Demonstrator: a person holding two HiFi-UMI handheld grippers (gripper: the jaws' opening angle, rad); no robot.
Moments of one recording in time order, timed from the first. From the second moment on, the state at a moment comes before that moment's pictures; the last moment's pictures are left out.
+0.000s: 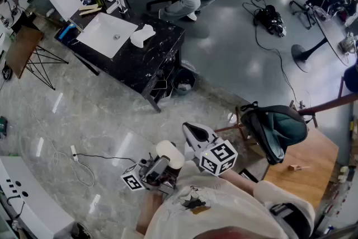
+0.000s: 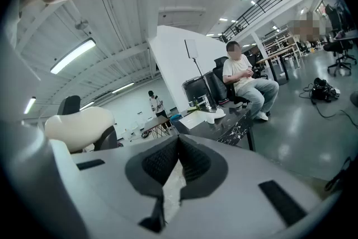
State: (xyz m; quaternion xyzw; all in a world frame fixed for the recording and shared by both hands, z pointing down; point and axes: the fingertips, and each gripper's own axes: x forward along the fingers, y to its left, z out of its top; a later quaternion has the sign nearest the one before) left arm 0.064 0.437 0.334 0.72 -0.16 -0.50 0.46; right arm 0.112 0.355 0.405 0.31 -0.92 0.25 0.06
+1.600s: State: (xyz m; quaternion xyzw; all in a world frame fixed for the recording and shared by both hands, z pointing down) left arm -0.057 0.171 0.335 0.73 -0.16 -0.50 0.45; right arm 0.013 0.121 0.406 0.30 -0.94 0.19 0.05
